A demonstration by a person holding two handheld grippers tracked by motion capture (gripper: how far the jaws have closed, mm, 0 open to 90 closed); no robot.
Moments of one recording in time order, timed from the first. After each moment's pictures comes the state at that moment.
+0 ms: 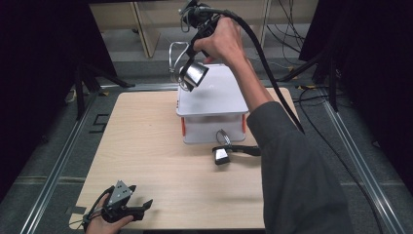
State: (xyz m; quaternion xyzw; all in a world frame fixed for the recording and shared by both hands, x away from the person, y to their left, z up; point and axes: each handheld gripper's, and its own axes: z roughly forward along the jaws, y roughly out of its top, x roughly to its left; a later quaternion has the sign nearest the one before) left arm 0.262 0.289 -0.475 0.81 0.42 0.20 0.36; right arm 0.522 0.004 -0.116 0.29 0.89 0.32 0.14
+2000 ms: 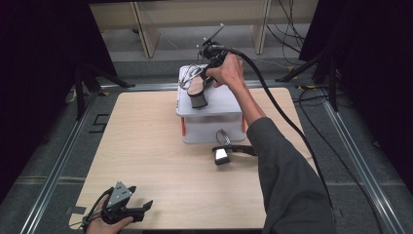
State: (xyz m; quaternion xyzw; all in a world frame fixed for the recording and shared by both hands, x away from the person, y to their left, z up) left arm 0.257 0.287 -0.473 0.81 0.42 0.20 0.37; right arm 0.575 -0.016 -0.234 0.34 0.88 0.31 0.12
